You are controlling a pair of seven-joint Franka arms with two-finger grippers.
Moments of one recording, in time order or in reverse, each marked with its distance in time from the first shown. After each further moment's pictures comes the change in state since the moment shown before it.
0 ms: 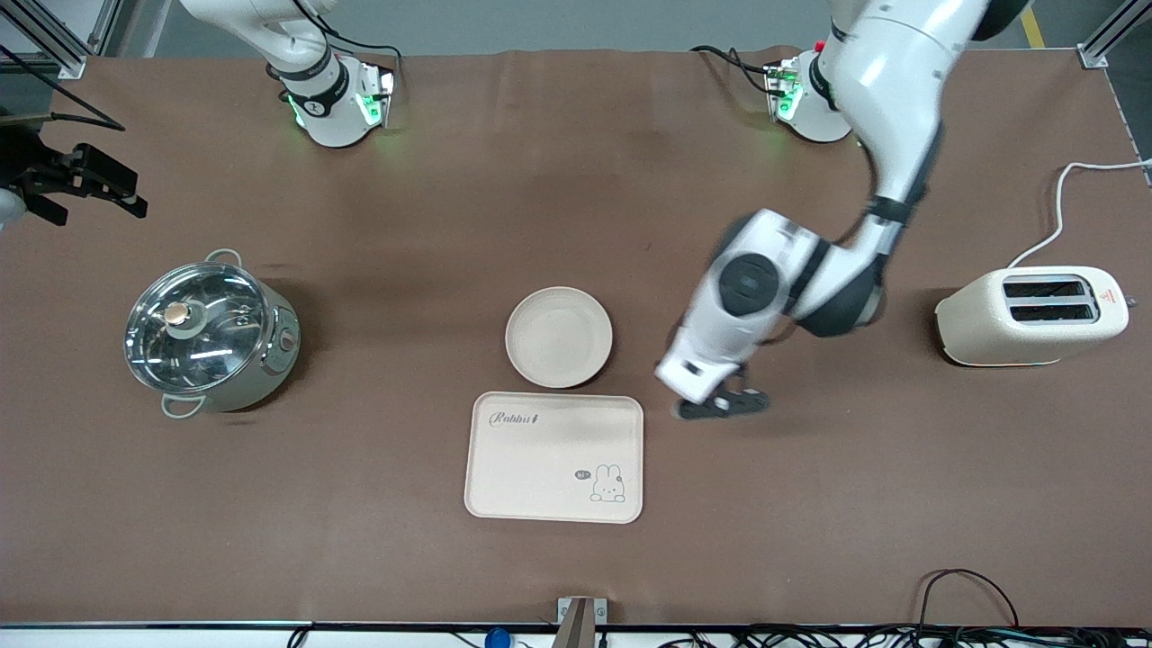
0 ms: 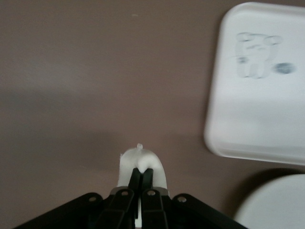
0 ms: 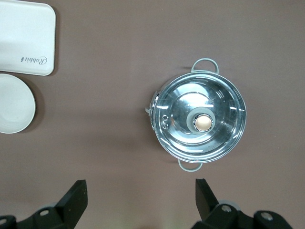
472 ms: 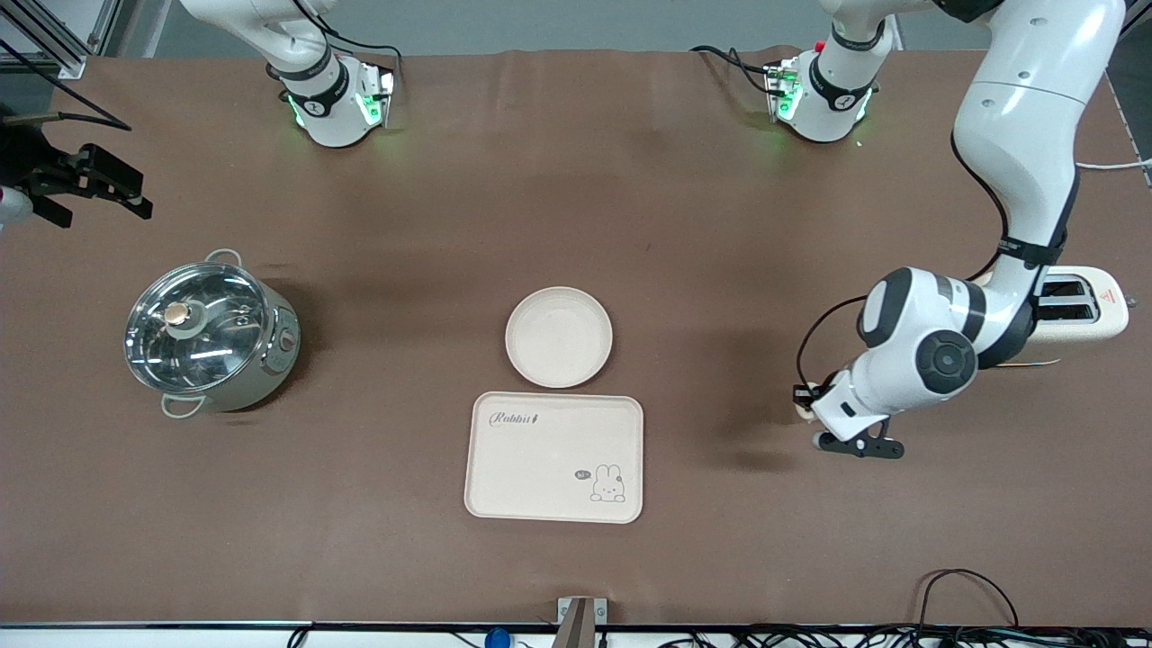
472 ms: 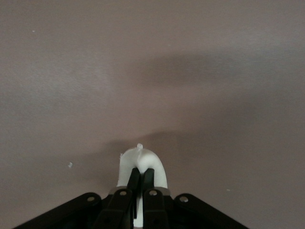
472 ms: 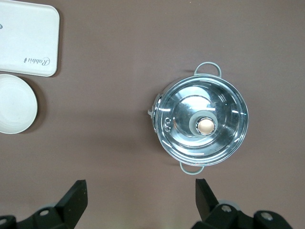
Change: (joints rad) left arm 0.354 0.053 -0.084 -0.102 0.001 0.068 0.436; right arm 0.000 0.000 0.013 0.000 0.000 0.010 0.000
